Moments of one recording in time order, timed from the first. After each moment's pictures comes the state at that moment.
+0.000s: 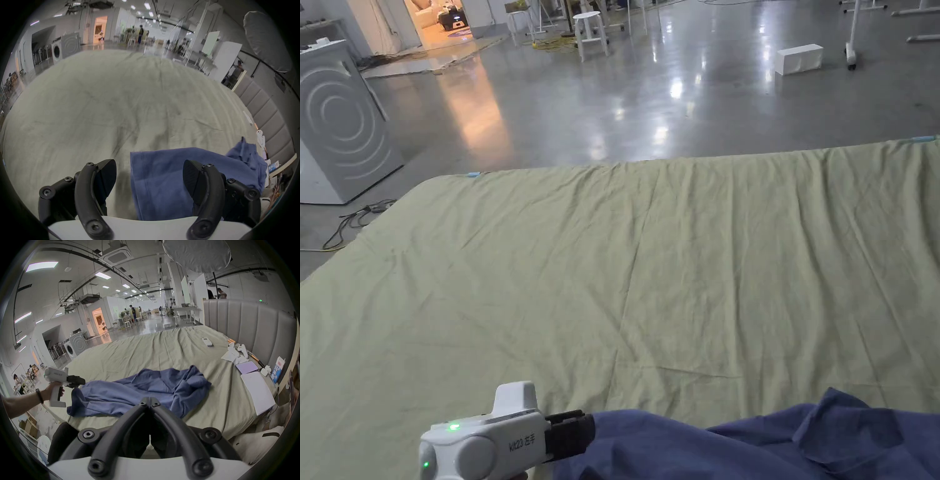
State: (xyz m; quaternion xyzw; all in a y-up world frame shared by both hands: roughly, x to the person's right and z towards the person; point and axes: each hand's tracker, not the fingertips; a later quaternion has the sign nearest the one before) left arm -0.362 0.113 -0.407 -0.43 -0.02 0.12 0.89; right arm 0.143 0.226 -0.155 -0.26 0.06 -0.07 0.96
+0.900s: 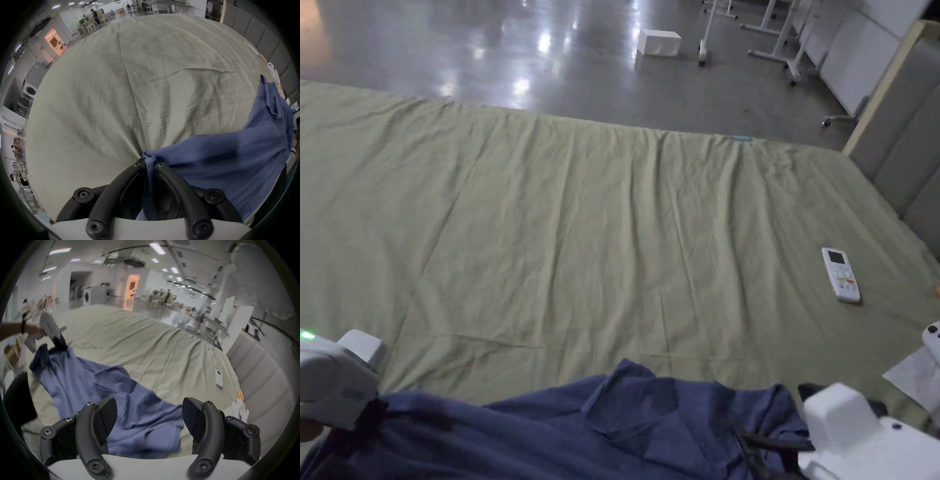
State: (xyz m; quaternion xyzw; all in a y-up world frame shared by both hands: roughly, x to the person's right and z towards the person) left arm -0.292 0.101 -0.477 -0.58 -0.09 -0.13 0.80; right arm 0.195 0.215 -0.372 -0.32 0.18 0.23 0.90
